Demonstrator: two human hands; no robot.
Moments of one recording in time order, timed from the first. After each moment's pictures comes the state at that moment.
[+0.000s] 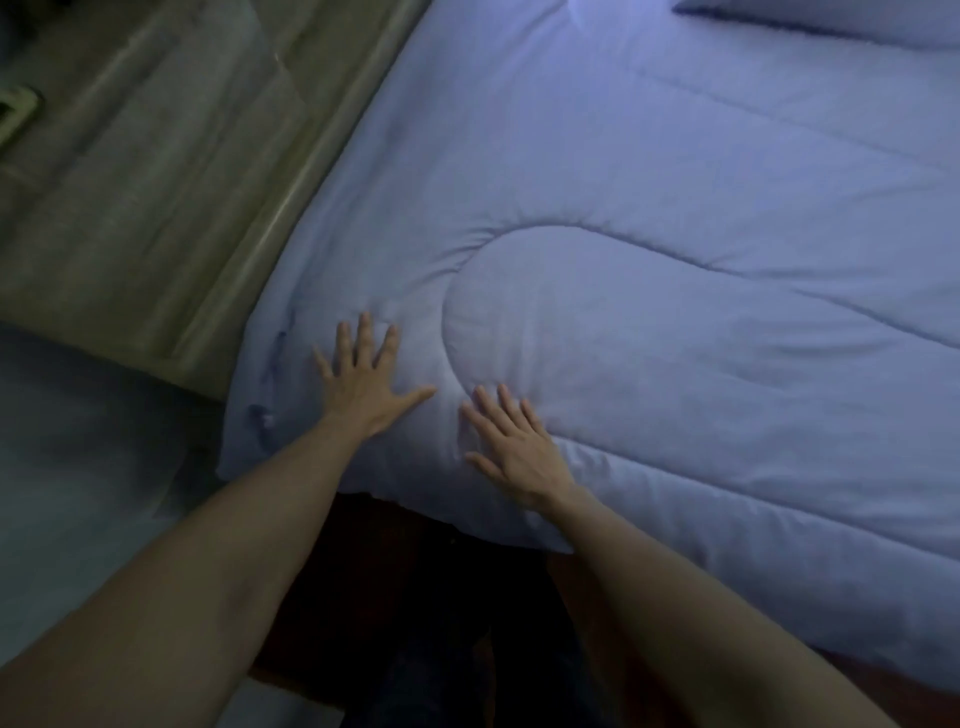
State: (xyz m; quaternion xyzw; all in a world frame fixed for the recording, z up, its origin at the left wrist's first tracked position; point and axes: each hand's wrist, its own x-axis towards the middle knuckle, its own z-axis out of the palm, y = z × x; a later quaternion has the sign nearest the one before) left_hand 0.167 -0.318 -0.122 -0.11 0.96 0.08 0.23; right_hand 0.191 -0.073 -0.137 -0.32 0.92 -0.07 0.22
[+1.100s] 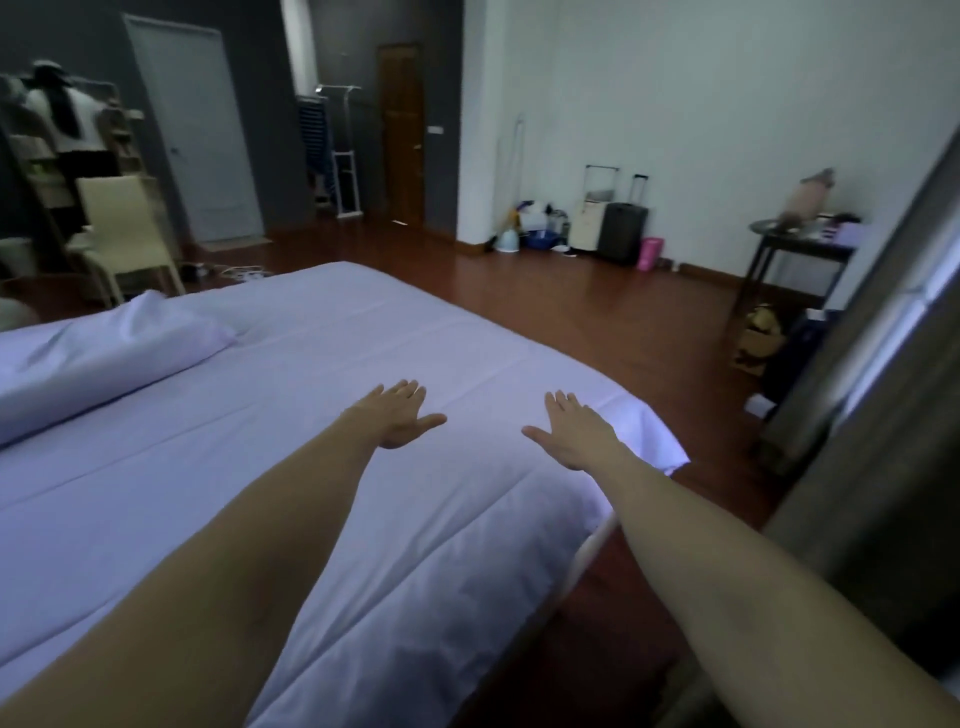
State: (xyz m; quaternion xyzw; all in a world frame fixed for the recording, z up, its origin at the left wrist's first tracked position) left_hand 0.192 0.400 0.214 0.56 0.82 -0.07 0.08; right_hand 0.408 0.564 0.179 0.39 0.92 -0.06 0.01
